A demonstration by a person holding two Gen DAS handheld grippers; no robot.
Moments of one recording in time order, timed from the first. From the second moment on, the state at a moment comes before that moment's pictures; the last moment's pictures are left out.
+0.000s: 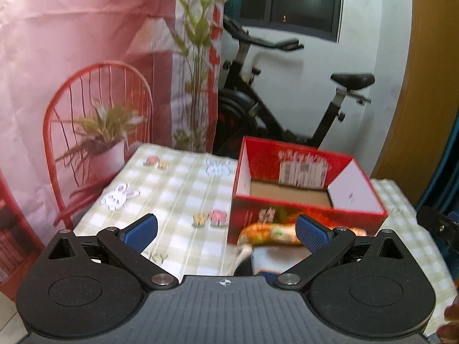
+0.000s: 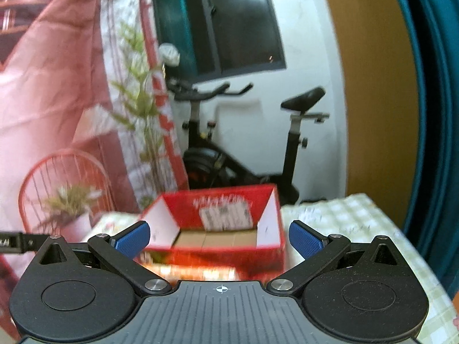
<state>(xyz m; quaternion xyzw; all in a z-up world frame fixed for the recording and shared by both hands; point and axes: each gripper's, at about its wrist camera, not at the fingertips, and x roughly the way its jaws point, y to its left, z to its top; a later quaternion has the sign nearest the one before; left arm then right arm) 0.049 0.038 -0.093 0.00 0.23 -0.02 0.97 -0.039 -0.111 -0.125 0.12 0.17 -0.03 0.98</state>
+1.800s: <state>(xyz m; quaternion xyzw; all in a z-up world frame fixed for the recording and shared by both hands) 0.084 0.014 -0.231 -0.11 0.44 -0.17 0.87 0.011 -0.080 -0.242 0.15 0.37 0.09 0.91</state>
